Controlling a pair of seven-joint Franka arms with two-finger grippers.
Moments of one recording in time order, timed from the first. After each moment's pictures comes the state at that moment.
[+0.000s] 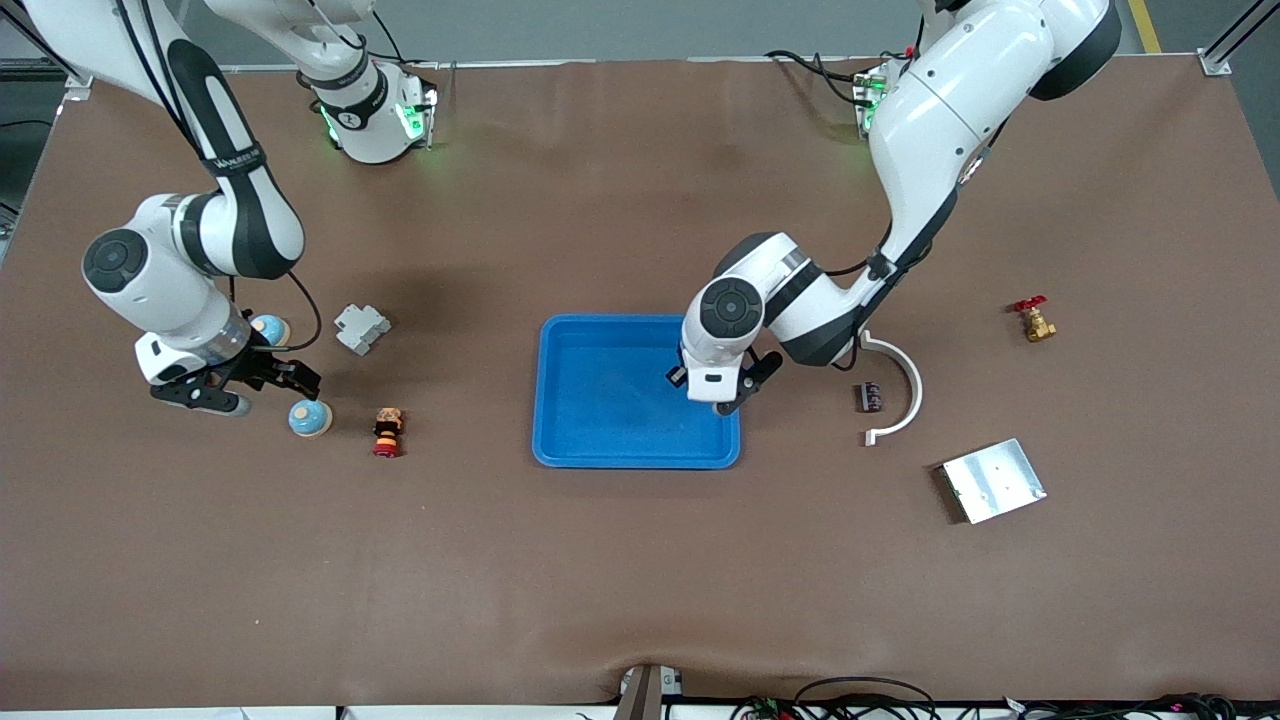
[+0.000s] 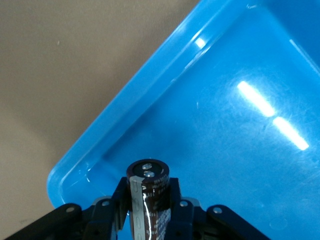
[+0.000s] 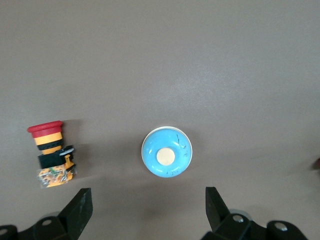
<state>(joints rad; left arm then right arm) -0.24 0.79 -0.54 -1.61 0.28 2.20 -1.60 -0.02 0.24 -0.02 -2.27 0.02 2.63 0.14</state>
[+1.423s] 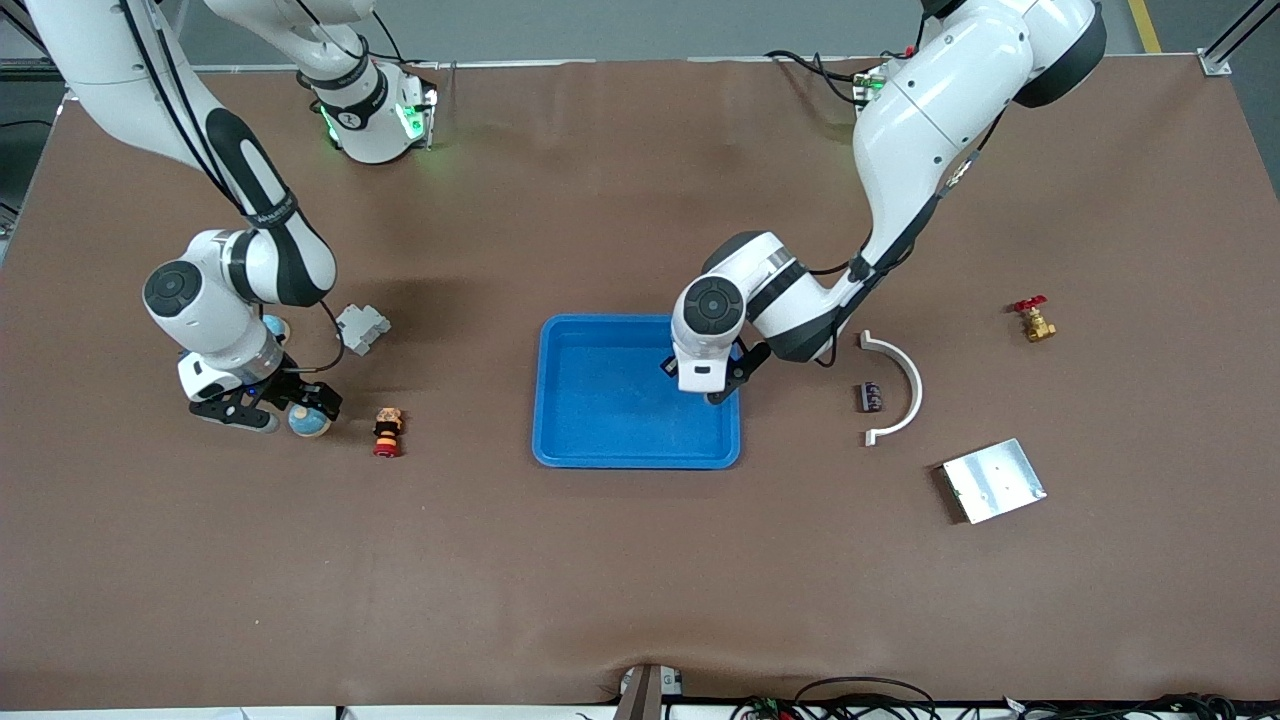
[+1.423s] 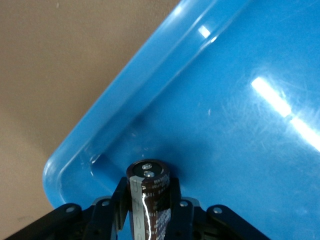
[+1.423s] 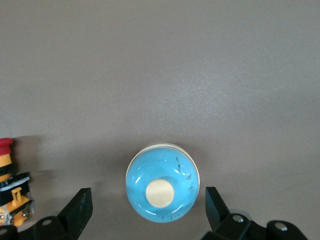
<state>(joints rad) -0.27 0.82 -0.53 -1.63 0.29 2.19 -1.63 -0.02 0.42 -0.03 -2.26 0.02 2.85 0.15</state>
